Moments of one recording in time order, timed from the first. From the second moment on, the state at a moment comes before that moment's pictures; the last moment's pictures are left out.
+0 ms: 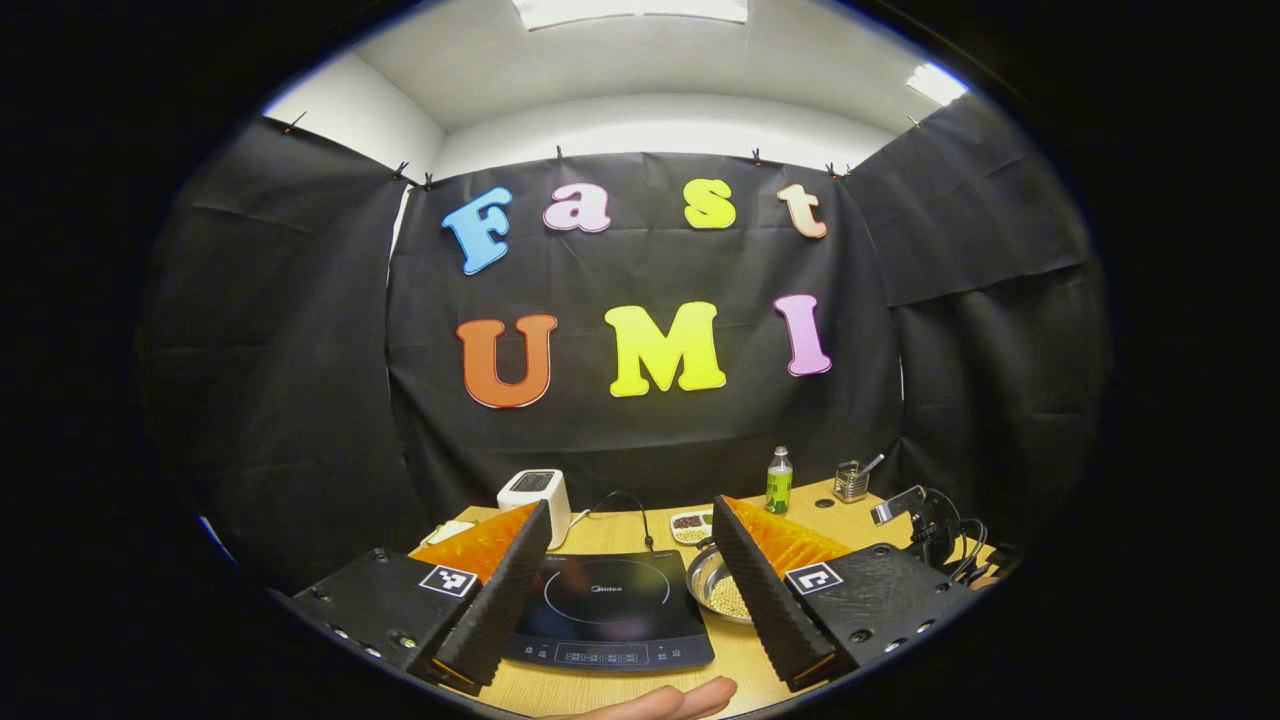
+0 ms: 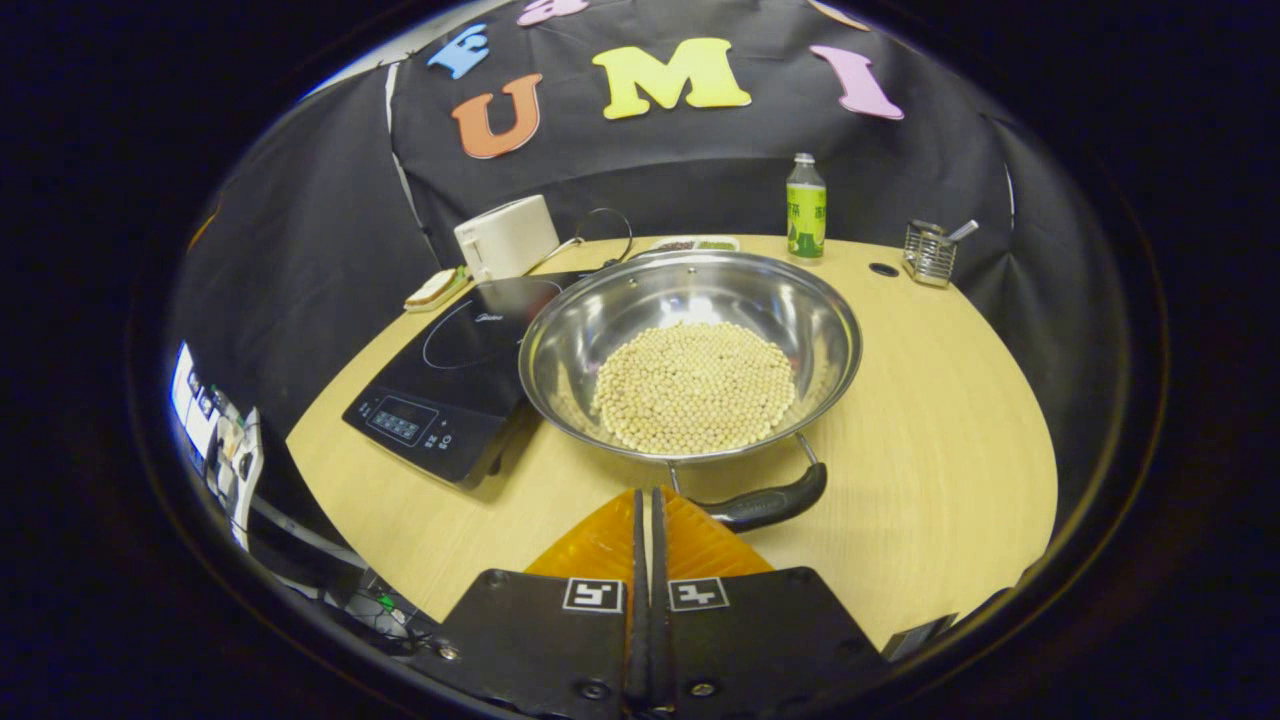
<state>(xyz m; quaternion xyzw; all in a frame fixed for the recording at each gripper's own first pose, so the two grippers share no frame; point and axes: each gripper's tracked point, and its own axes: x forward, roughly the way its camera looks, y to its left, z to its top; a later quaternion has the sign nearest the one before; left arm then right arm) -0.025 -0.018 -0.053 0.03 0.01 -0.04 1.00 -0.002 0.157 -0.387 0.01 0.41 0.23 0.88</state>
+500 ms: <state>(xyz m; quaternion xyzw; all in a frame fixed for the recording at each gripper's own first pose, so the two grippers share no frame) -0.028 -0.026 -0.054 0.02 0.01 -0.04 1.00 0.006 0.131 -0.389 -0.01 0.39 0.22 0.90</state>
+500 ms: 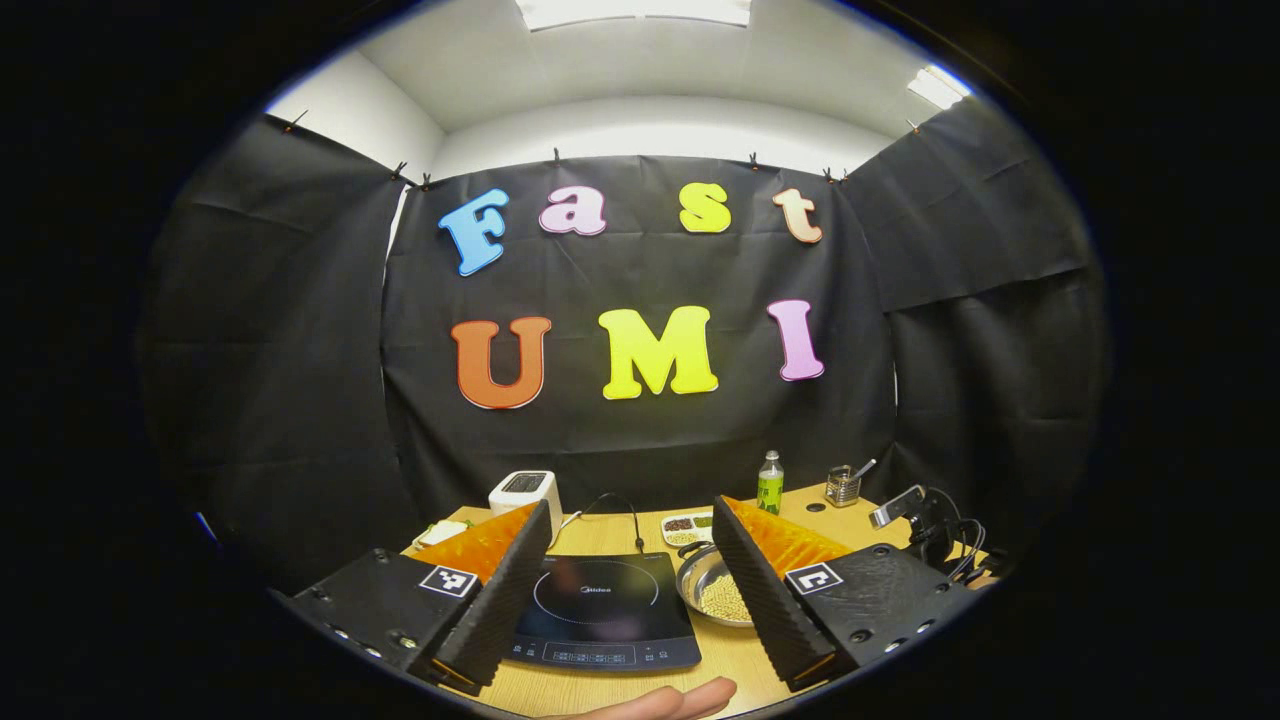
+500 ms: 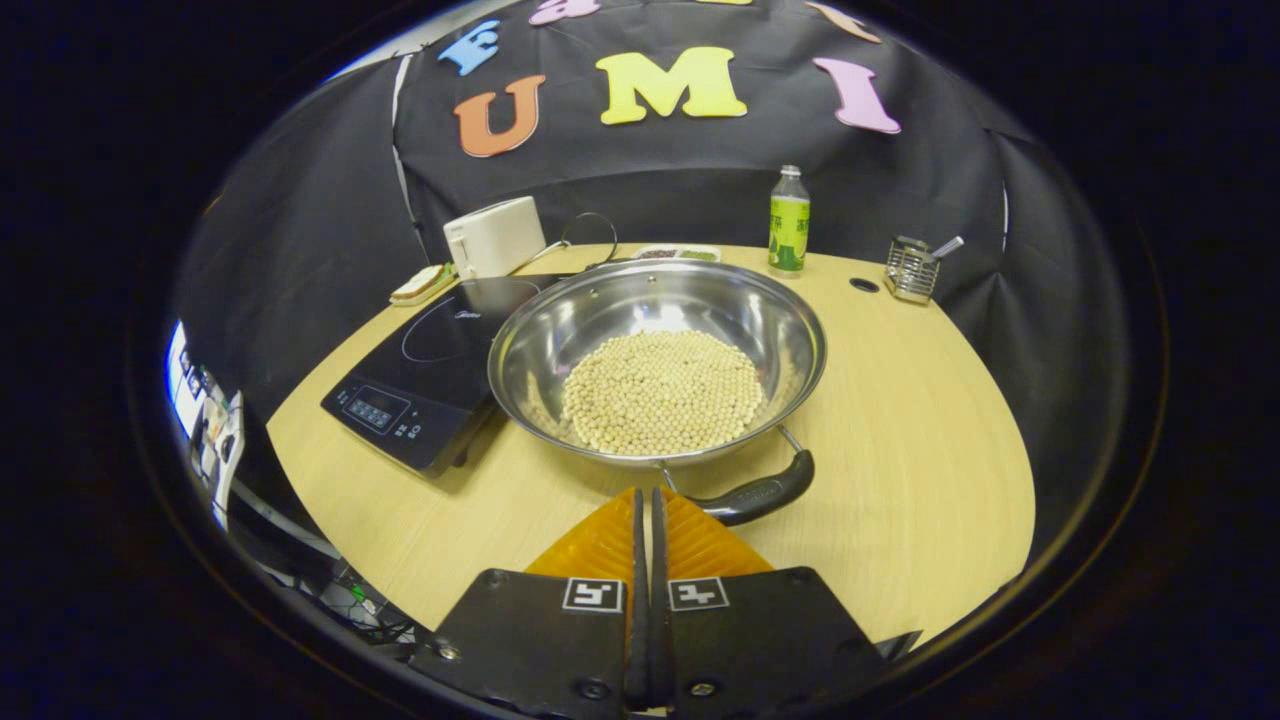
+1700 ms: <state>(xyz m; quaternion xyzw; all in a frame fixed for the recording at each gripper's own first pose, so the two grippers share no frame) 0.009 -0.032 -0.058 0.00 0.01 -0.03 1.00 0.064 0.071 -0.396 0.02 0.39 0.19 0.90</state>
